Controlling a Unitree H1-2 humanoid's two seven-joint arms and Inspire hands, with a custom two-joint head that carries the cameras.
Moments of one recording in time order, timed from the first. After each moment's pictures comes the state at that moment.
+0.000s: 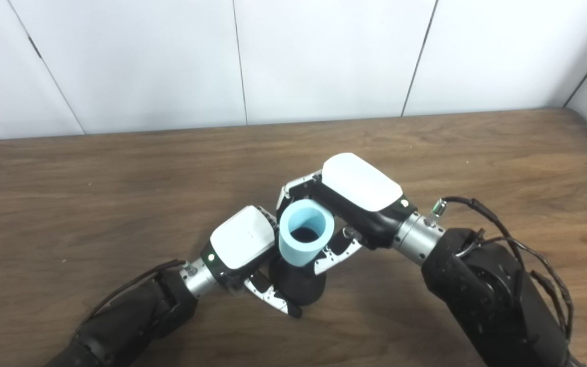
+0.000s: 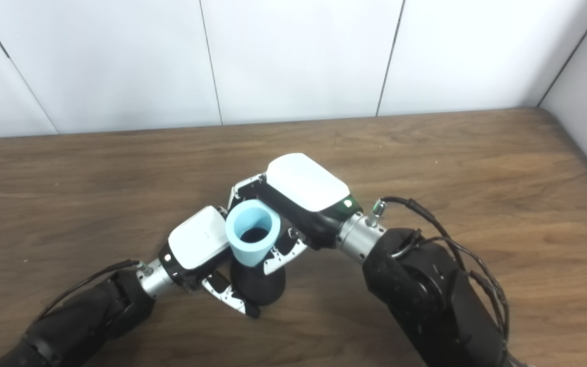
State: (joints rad) left arm -0.48 0.42 -0.85 0.36 1.00 -0.45 0.48; right arm -0.27 -0.32 0.39 -0.65 -0.80 0.23 0.58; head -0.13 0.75
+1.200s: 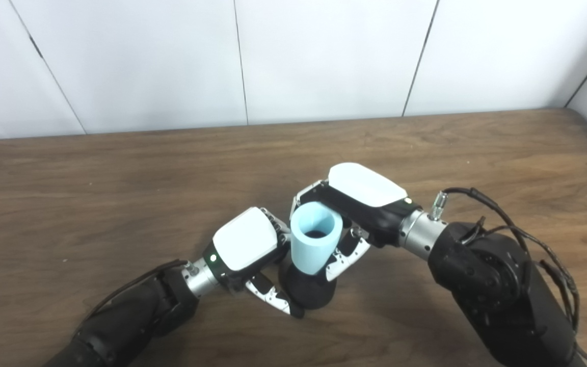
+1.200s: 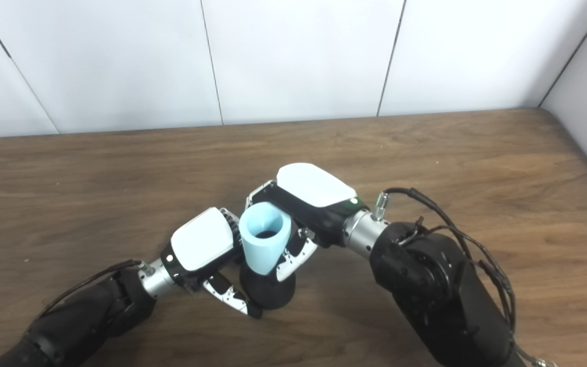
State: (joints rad) left arm -0.49 0.42 -0.85 0.37 1.03 -0.47 0.50; right arm -0.30 -0.35 0.35 -0.65 -0.75 0.38 0.74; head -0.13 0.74
